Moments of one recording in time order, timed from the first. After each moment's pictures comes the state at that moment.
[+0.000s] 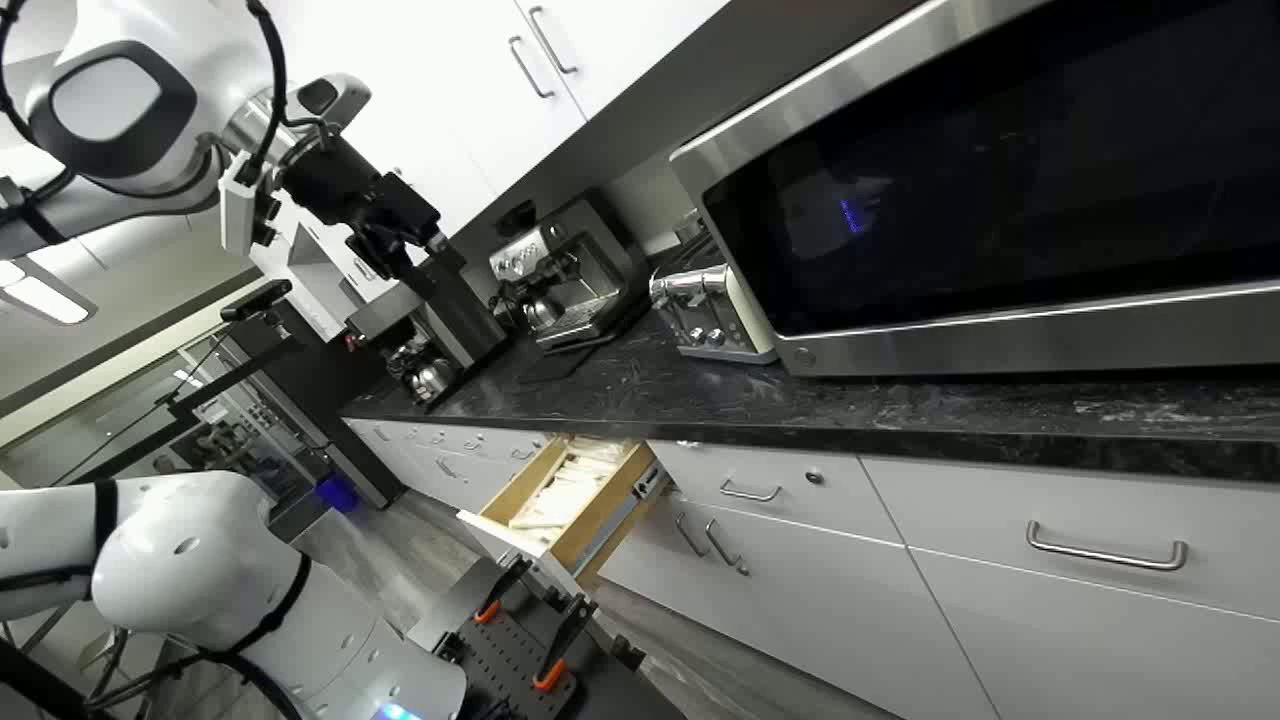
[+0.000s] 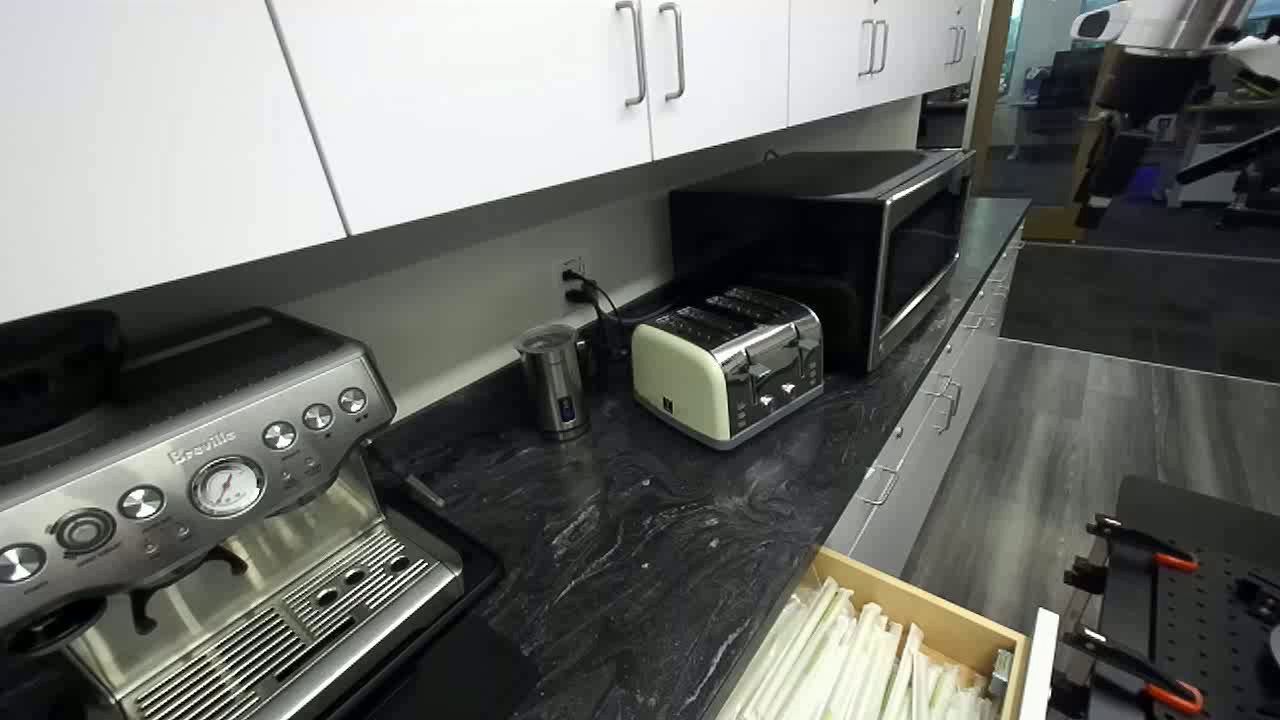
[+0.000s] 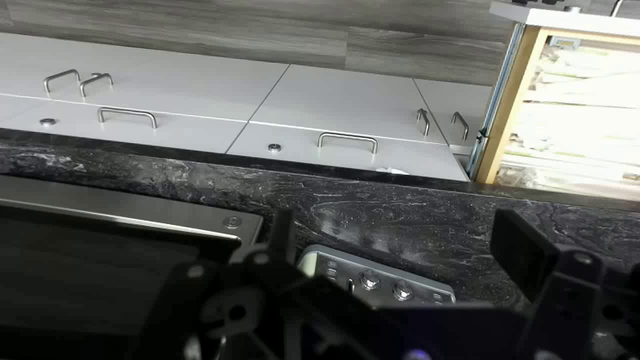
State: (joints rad) arm -0.10 -0.85 -0.21 -2.50 -0.17 1.86 -0.36
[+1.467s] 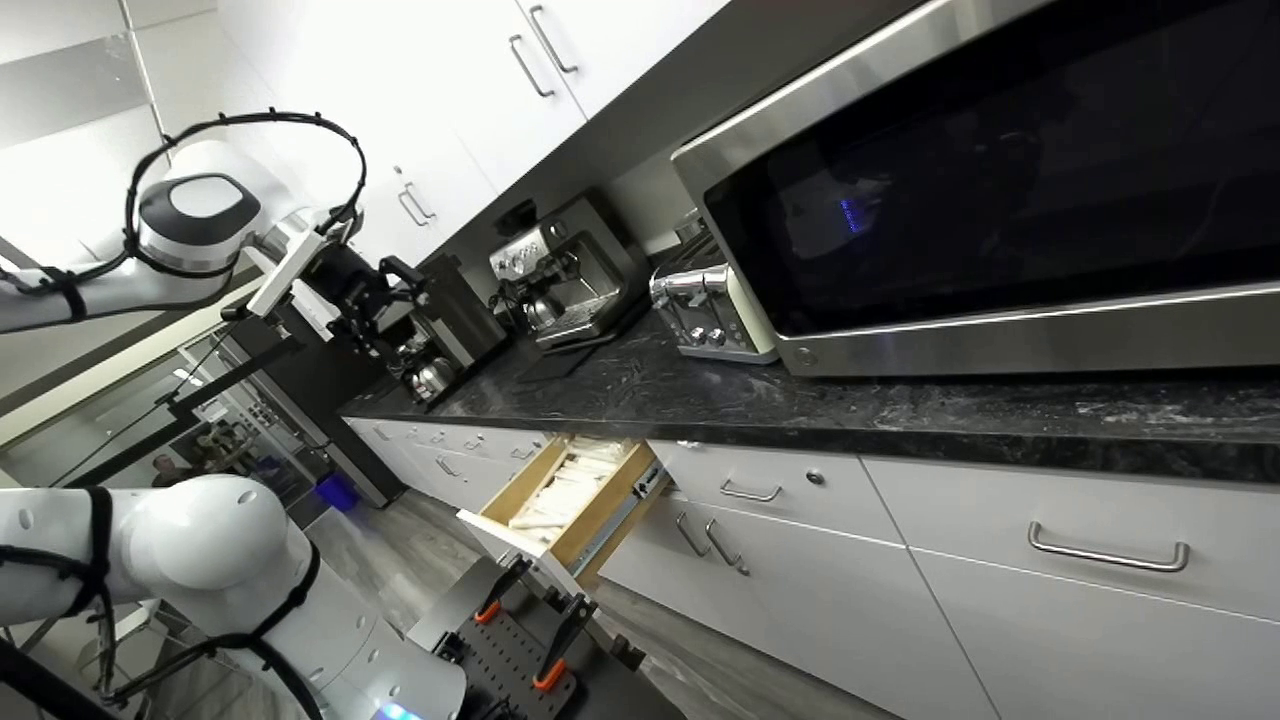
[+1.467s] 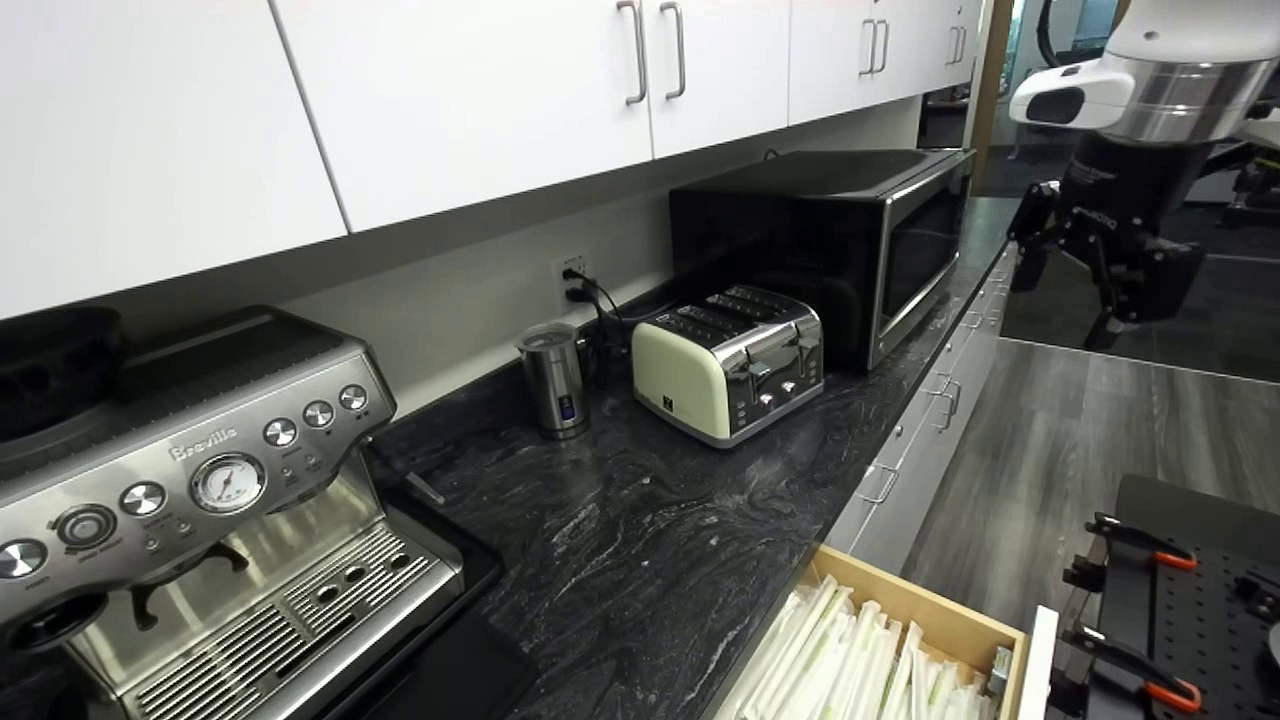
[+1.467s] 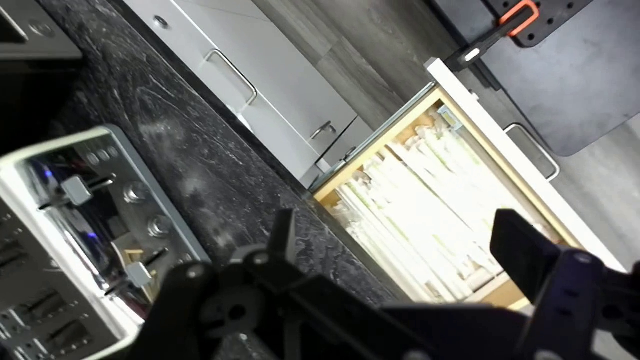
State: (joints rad) arm 0.32 -0.82 0.09 -2.59 -0.14 1.86 -0.42
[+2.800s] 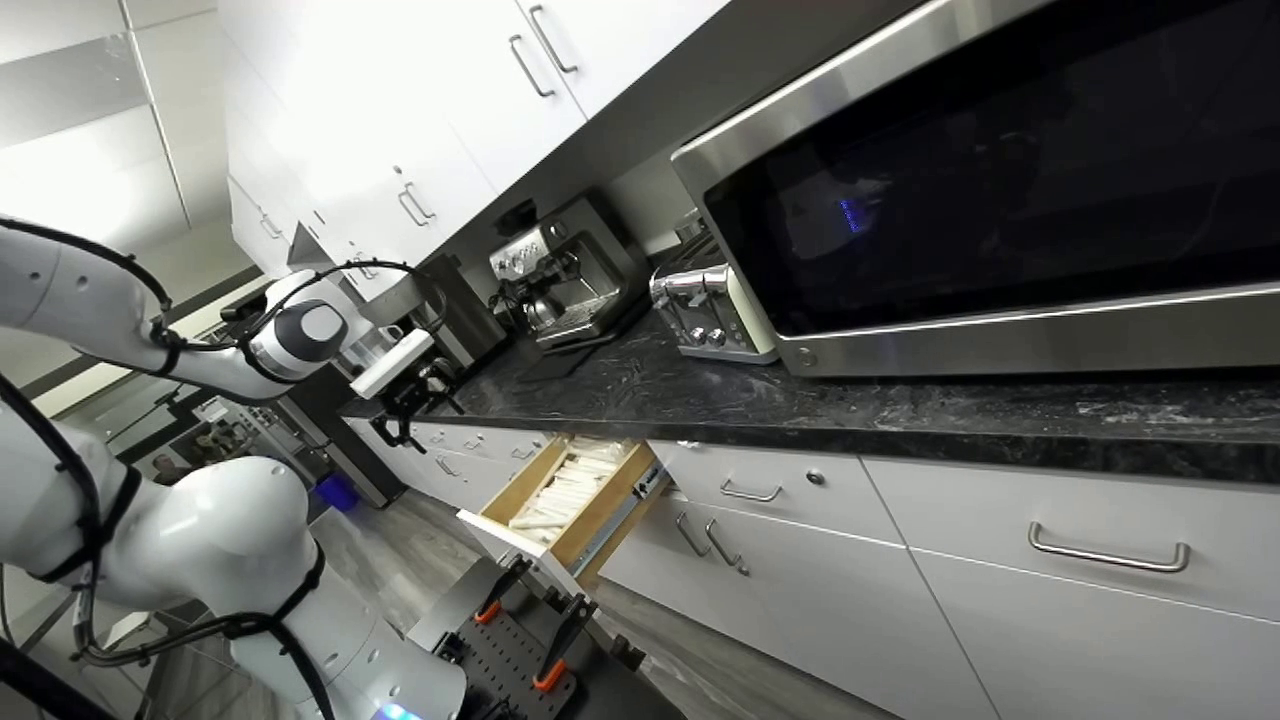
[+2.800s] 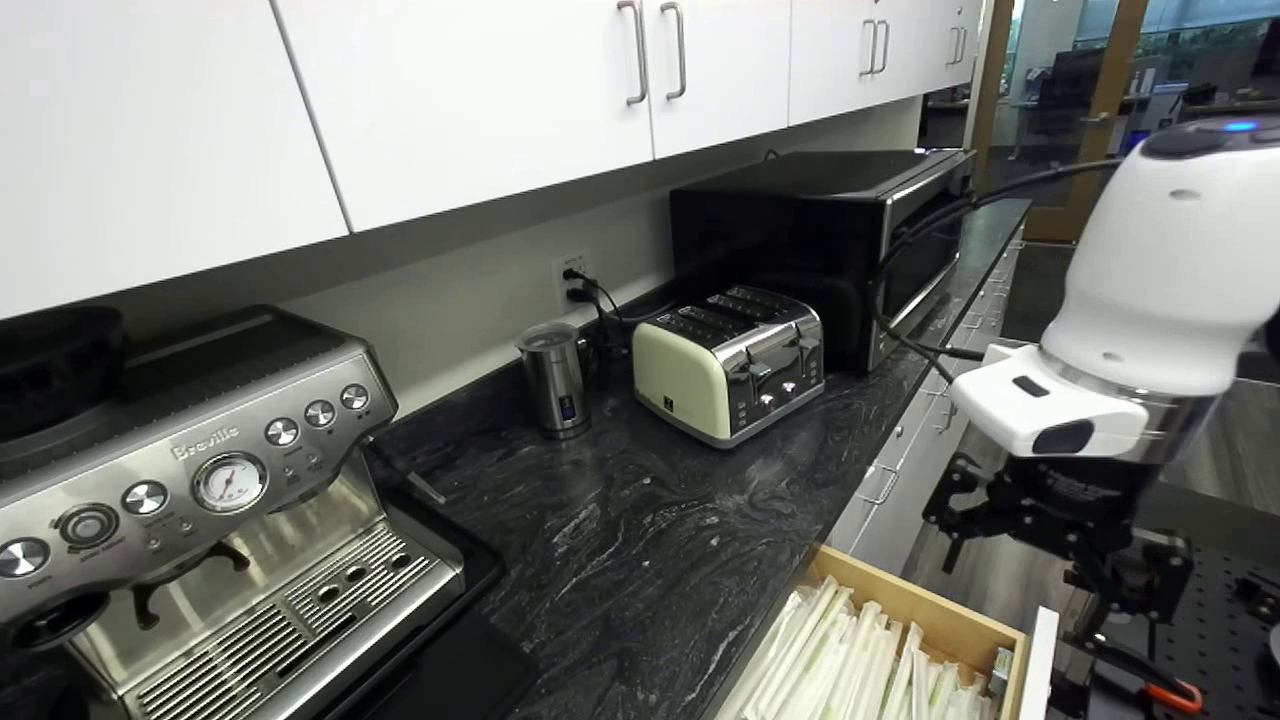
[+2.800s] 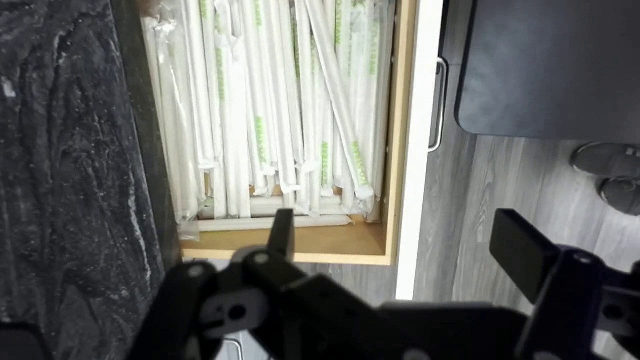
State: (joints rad) arm 0.63 -0.40 0.14 -2.75 0.06 2.45 -0.90
